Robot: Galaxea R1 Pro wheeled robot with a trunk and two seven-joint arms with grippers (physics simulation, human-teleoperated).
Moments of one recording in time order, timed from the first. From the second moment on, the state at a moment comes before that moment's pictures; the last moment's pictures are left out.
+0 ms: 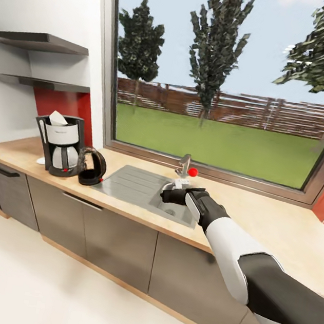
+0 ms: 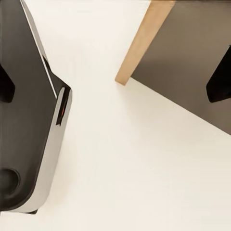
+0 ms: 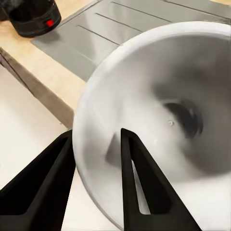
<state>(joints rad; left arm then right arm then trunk) 0.09 0.11 0.28 -0.13 -0.13 -0.10 0.10 -1.23 0.17 0.17 -0.30 -0.09 0.46 0.29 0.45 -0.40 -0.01</state>
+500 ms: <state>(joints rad) 0.09 0.11 0.28 -0.13 -0.13 -0.10 0.10 -1.23 0.17 0.17 -0.30 -0.09 0.46 0.29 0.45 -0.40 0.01</state>
